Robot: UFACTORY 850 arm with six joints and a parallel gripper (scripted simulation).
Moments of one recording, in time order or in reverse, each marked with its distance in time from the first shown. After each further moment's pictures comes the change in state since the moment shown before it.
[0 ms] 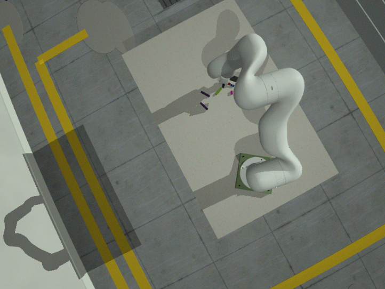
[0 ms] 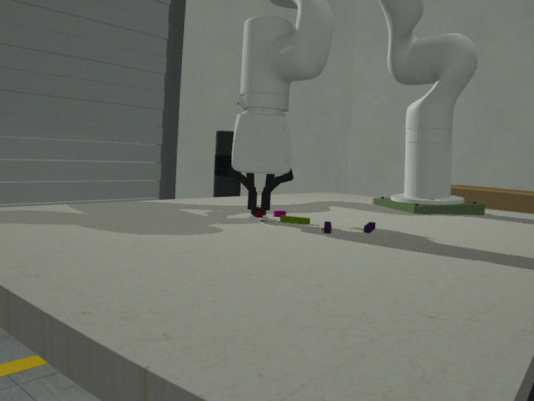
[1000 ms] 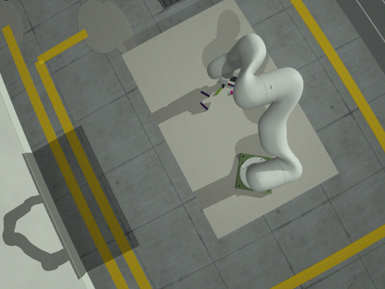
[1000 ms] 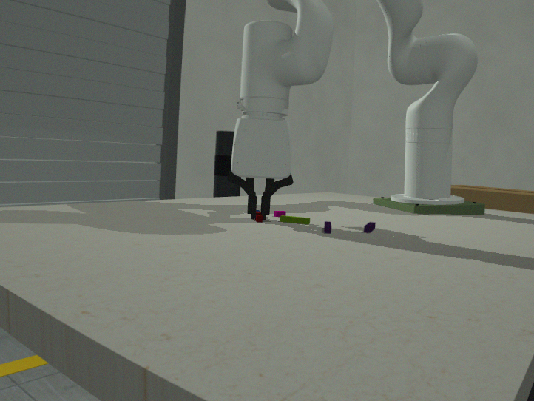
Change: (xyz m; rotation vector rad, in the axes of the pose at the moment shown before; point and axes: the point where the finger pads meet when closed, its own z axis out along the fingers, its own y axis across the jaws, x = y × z) arm 0.000 0.000 0.008 0.000 0.000 0.000
